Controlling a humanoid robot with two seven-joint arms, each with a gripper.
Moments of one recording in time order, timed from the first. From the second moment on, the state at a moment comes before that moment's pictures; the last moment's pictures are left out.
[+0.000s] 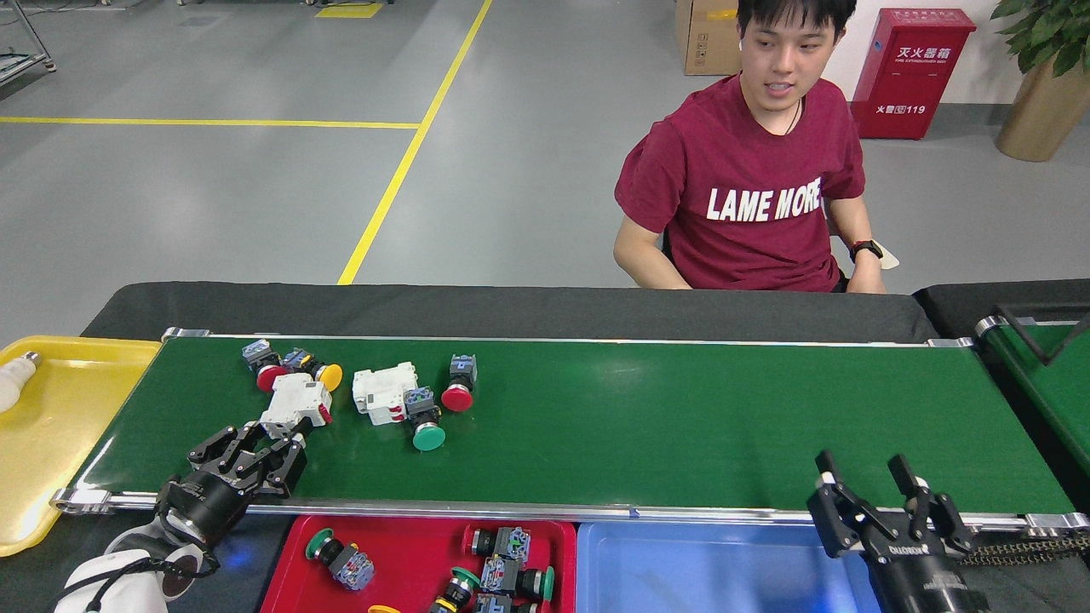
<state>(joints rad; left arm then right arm) -0.39 0.28 0.14 -0.84 -1.52 -0.71 0.15 0.26 -0.01 -0.23 -1.72 1.21 -0.17 -0.04</state>
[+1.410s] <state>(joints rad) 0.13 -0.11 -0.02 -1.74 -1.64 -0.54 -0.05 0.30 -0.07 -0.15 -1.75 1.31 -0.11 -0.08</state>
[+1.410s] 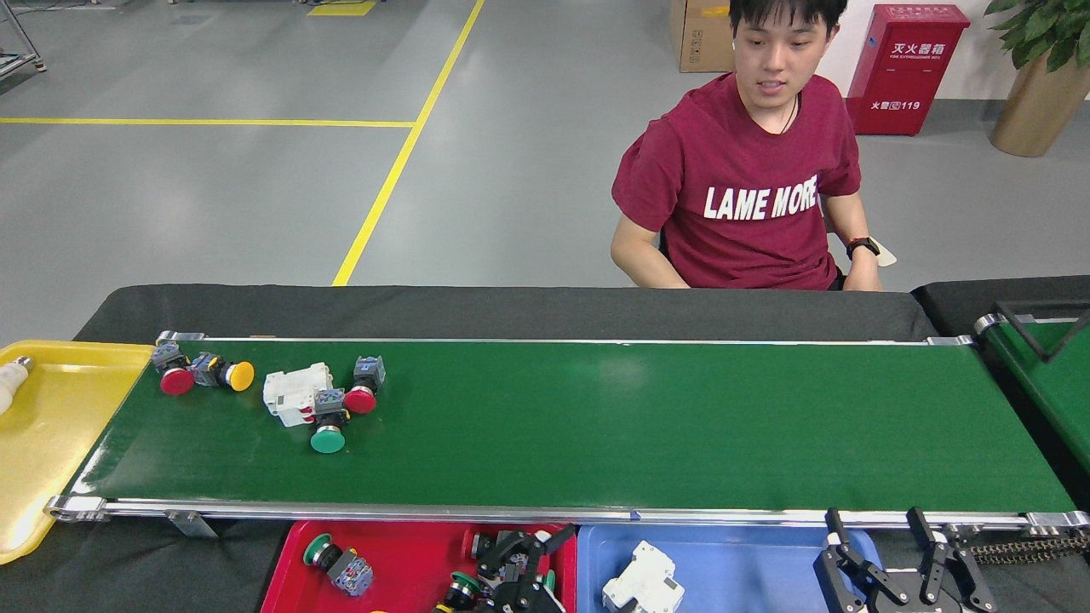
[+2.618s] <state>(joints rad) -0.33 0.14 0.37 -1.05 -1.68 -0.35 -0.09 0.29 0.02 -0.15 -1.75 1.31 -0.10 -0.08</state>
